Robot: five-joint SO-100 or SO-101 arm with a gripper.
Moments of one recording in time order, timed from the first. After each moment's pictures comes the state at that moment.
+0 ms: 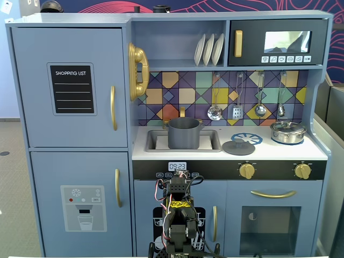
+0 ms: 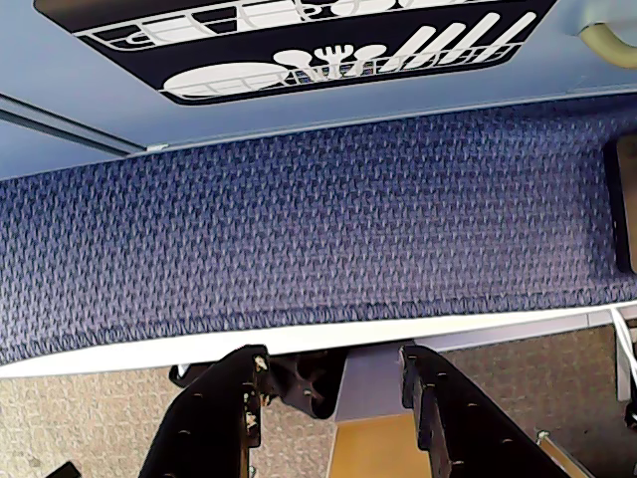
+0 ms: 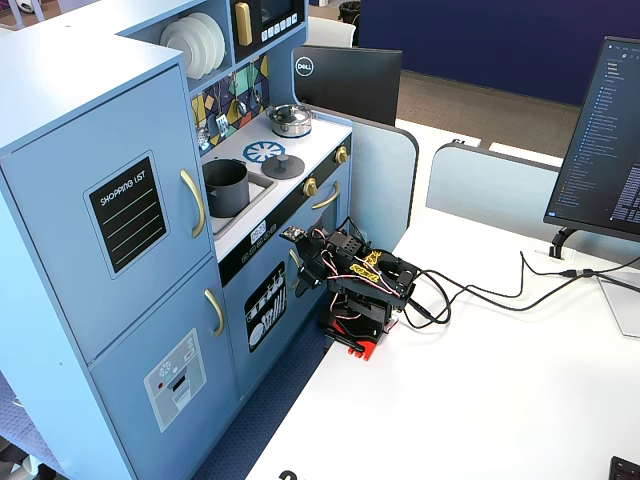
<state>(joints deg) -1.2 182.7 172.1 77.5 -86.5</state>
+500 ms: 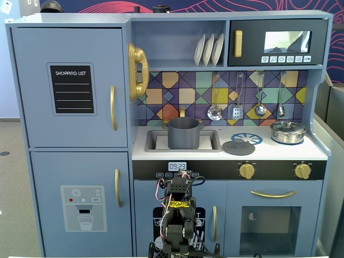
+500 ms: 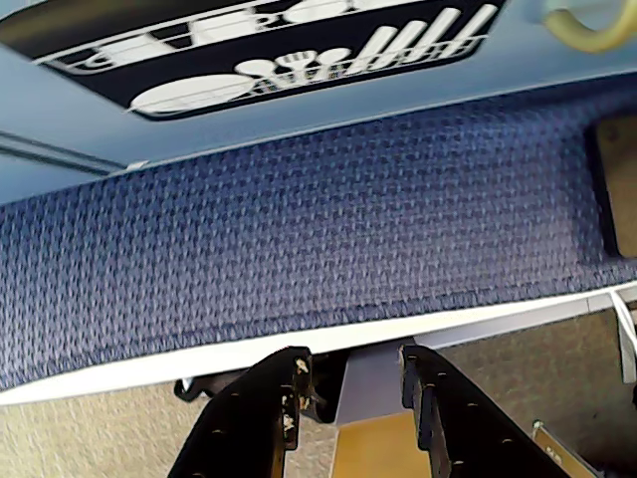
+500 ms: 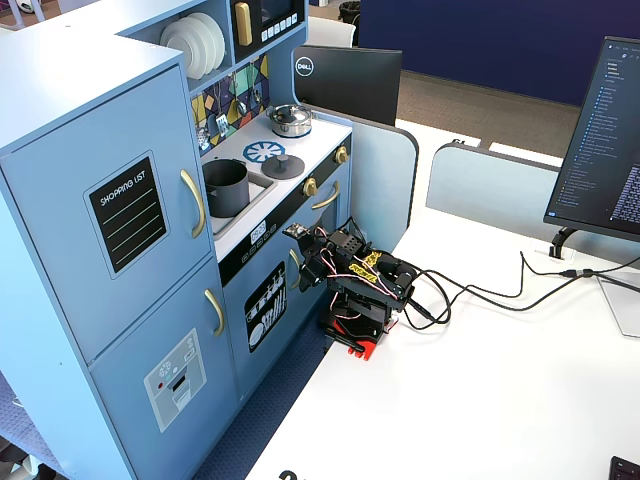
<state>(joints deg) 3.5 182.7 172.0 77.4 -86.5</state>
